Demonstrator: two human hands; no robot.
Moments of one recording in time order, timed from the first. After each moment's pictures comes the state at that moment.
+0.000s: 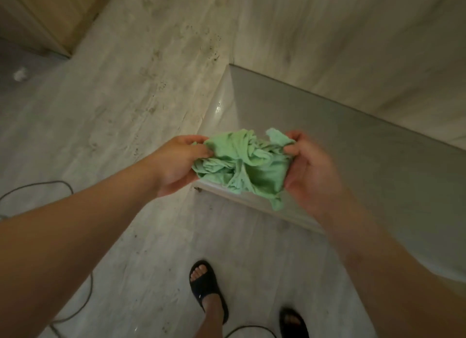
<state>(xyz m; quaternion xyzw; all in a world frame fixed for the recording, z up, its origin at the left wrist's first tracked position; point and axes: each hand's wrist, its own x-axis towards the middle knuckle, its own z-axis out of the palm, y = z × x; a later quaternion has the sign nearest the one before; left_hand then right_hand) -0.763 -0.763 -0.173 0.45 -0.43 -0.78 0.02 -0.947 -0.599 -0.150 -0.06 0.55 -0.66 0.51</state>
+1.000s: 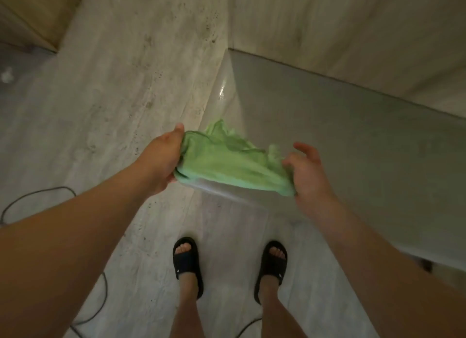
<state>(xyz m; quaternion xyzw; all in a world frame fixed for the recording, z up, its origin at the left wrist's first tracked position) -0.780 -0.828 -0.254 0.62 -0.43 -0.66 0.02 -0.970 -0.634 -0.256 0.07 0.76 -0.50 0.41</state>
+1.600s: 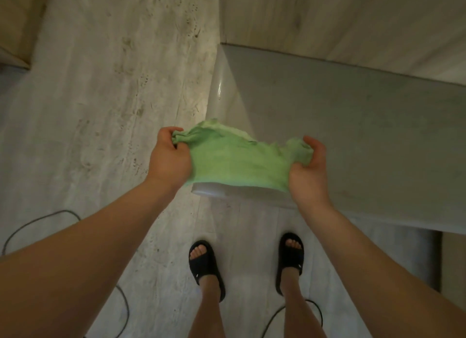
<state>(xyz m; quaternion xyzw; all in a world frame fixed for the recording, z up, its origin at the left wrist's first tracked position) -0.774 -0.857 -0.279 0.57 -0.64 -0.50 0.08 -0.927 -0.654 -0.292 0.01 0.85 -0.48 0.24</state>
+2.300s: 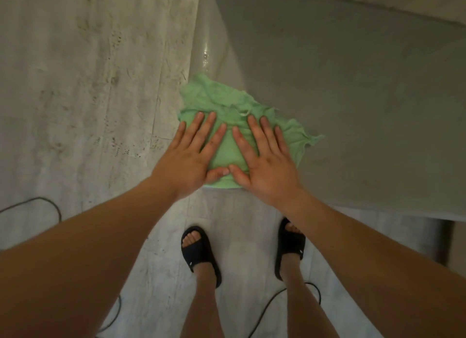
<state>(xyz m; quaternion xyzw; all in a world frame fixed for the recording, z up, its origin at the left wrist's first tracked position) -0.770 -0.840 -0.433 0.11 -0.97 -0.14 -0.14 -0.916 -0.658 -0.435 -0.54 0.83 -0.05 0.09</state>
